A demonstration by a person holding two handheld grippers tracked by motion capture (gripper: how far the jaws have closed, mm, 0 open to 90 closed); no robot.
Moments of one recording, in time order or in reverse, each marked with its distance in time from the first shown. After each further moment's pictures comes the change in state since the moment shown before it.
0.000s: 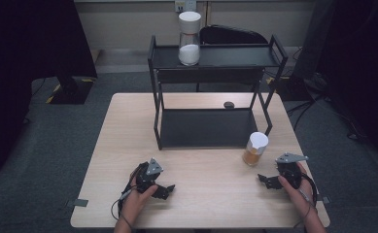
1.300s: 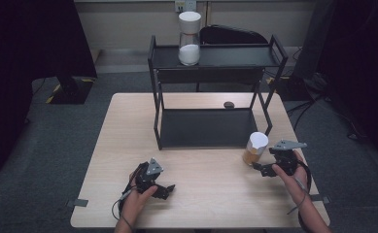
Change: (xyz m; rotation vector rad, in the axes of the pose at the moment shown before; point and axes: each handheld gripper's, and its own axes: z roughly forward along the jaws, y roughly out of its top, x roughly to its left) left arm 0.000 0.000 0.000 0.000 0.001 0.000; right arm -0.008 0.036 -0.003 -0.106 0.079 -0.014
